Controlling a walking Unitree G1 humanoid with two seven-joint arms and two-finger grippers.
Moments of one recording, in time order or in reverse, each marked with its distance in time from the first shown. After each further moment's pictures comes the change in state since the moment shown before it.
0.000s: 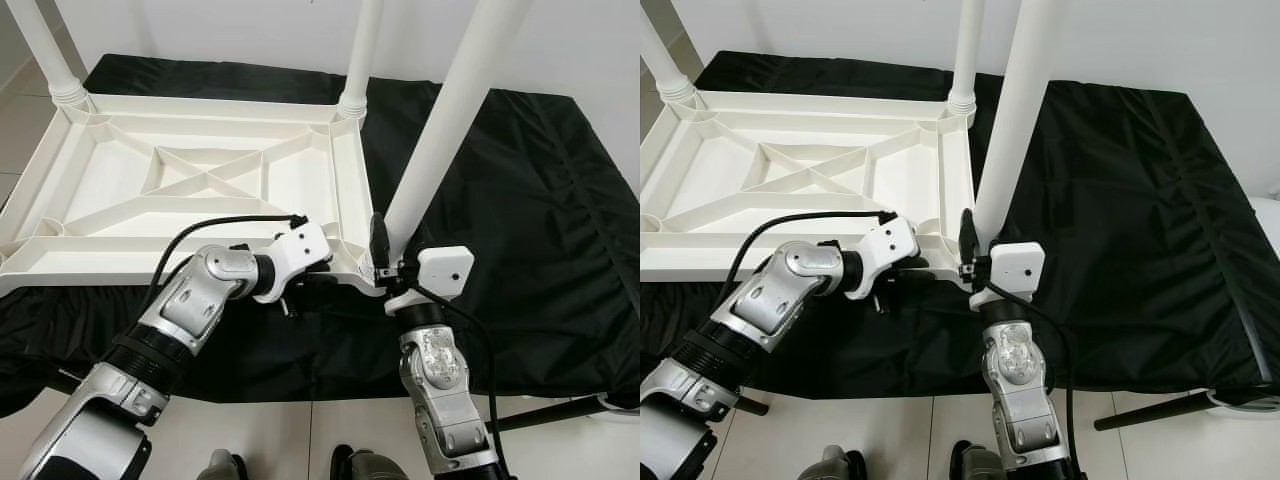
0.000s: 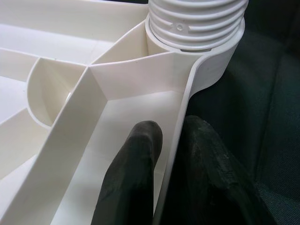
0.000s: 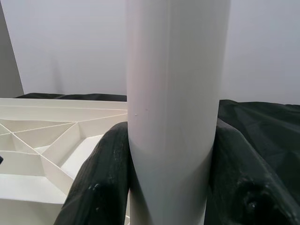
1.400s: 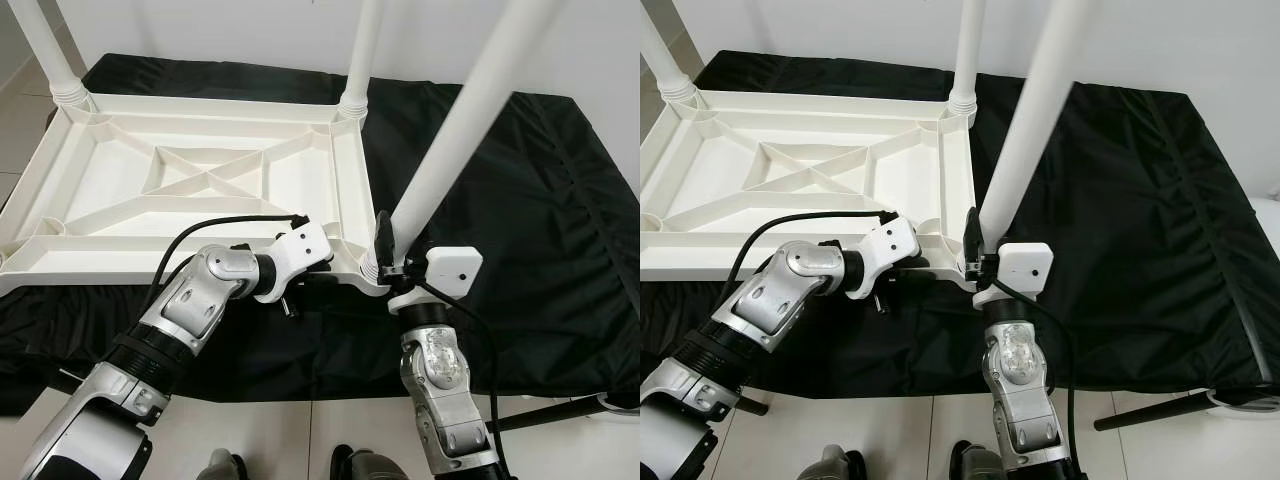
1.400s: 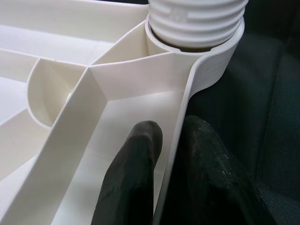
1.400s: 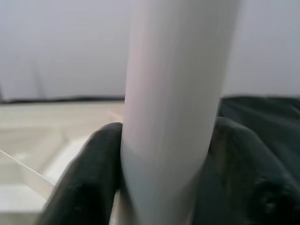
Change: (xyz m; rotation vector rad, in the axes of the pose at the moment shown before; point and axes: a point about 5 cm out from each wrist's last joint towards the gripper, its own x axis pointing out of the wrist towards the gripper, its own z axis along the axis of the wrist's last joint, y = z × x) left arm 0.000 0.000 0.001 0.003 0.000 -0.001; right arm -0.002 -0.011 -0.005 0.029 0.029 -0.099
